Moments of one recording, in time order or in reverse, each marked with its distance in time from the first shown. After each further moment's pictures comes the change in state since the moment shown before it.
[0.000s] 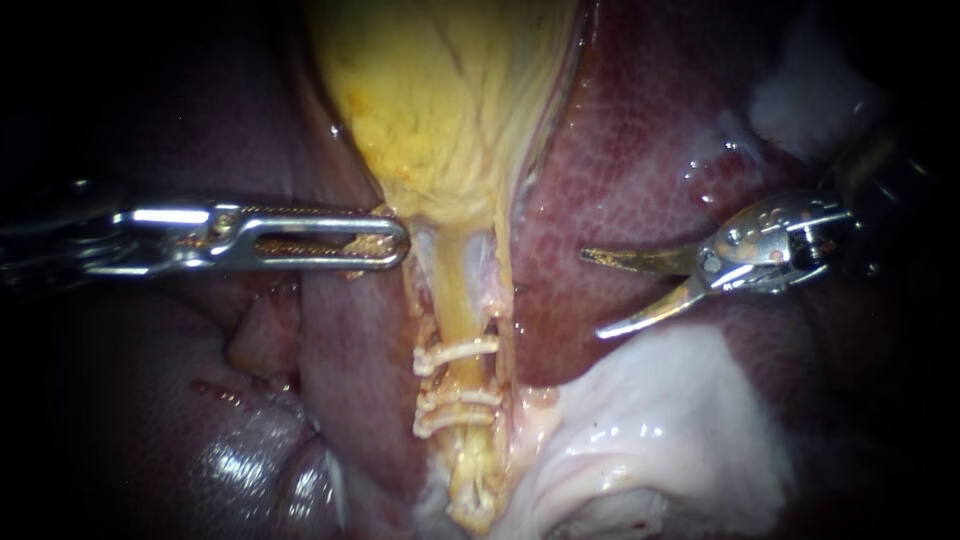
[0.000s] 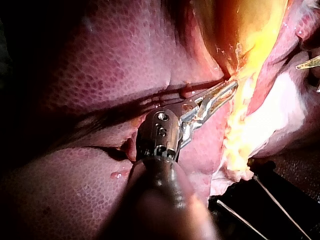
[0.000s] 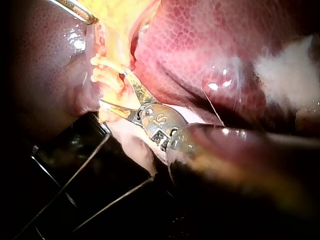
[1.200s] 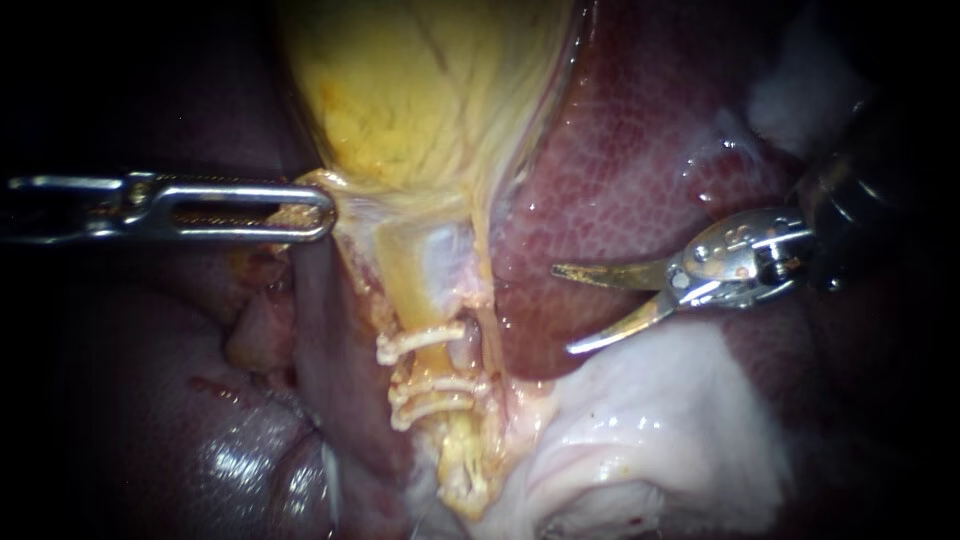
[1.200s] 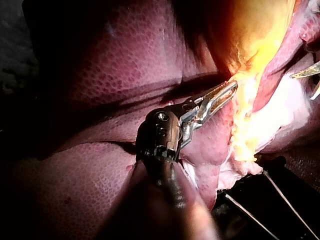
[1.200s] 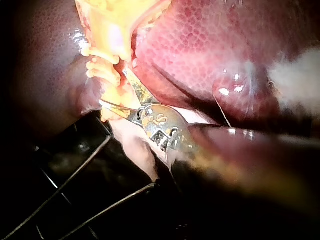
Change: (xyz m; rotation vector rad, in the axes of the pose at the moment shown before) right arm -0.001 -0.001 0.004 0.025 0.006 -0.009; left arm -0.004 -0.001 -0.007 -0.034 -0.026 -0.001
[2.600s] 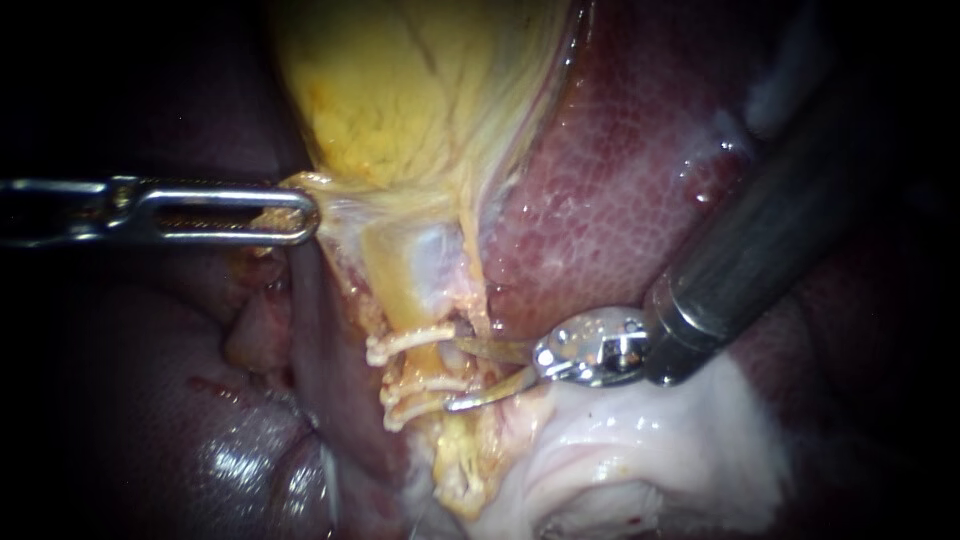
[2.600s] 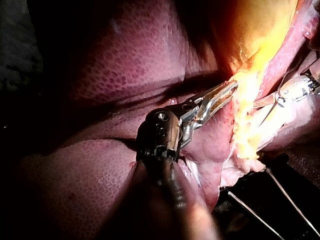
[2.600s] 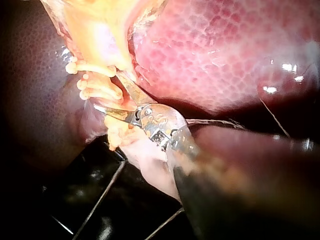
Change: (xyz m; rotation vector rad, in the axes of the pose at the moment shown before) right arm -0.011 0.000 0.014 0.168 -0.118 0.159; left arm 0.000 0.000 -0.001 -0.005 -0.001 0.001
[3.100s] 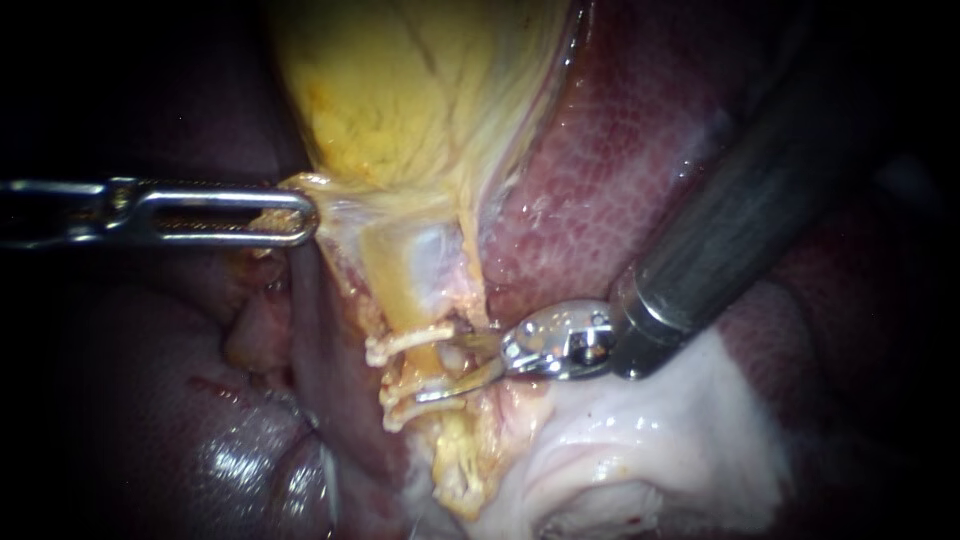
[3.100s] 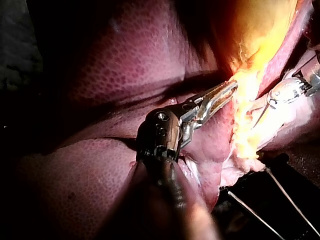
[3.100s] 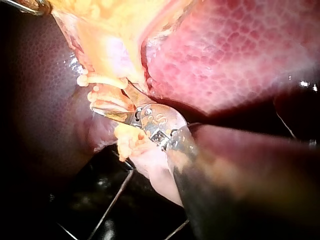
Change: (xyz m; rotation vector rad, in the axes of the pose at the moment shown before) right arm 0.002 0.000 0.002 0.075 0.021 -0.007; left arm 0.000 0.000 0.000 -0.001 0.000 0.001
